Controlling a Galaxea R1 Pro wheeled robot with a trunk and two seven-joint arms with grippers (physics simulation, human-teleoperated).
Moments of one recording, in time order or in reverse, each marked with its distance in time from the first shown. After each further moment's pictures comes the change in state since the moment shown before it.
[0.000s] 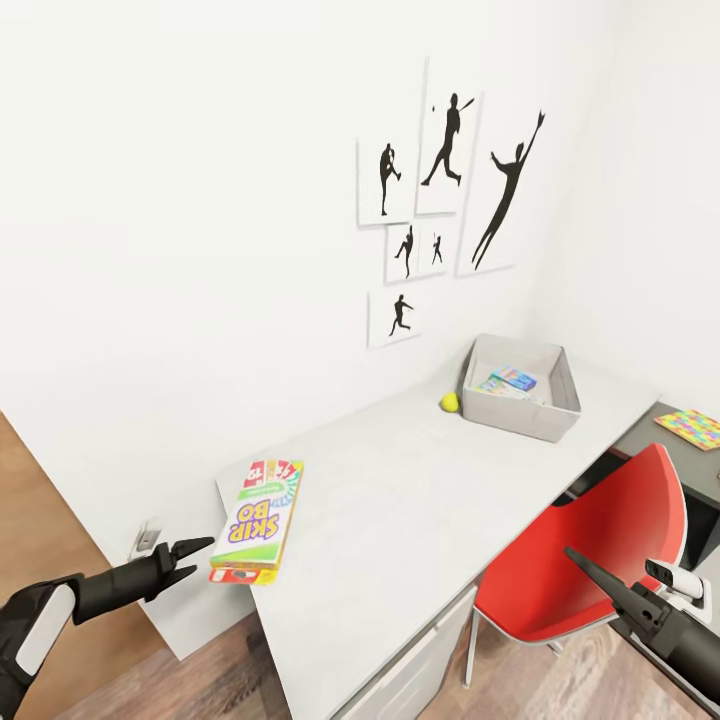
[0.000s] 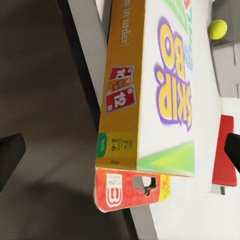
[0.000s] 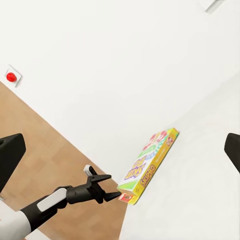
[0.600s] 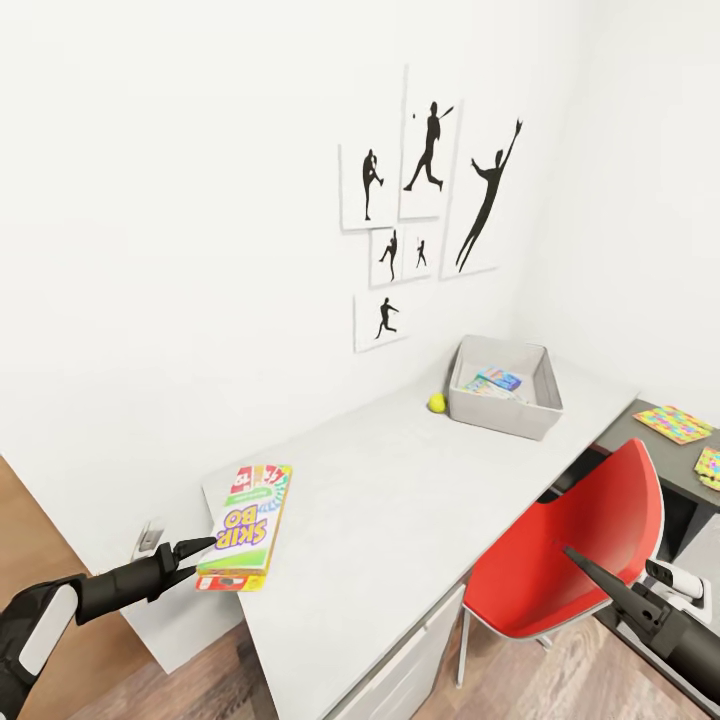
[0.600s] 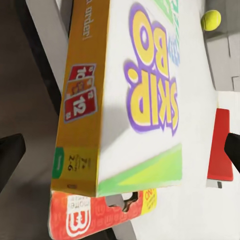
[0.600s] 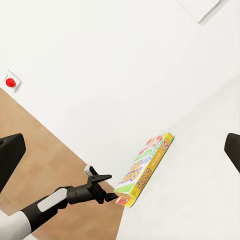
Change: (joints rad) left arm 0.000 -0.007 0.000 0.000 0.000 0.000 0.000; right arm 0.000 0.000 0.000 0.000 0.000 0.000 0.000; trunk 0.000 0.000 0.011
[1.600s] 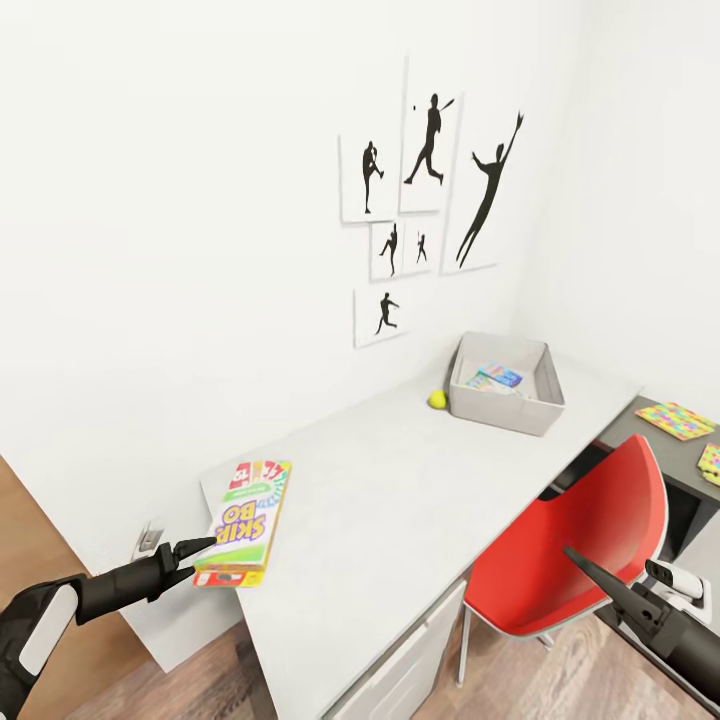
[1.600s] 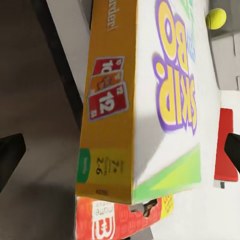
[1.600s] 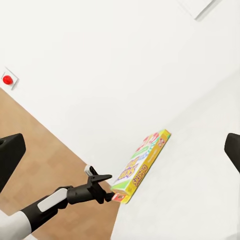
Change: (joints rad) left arm 0.000 0.000 0.000 0.000 0.000 0.000 -0.001; right arm 0.000 0.000 0.000 0.000 0.000 0.001 0.000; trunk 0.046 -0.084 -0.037
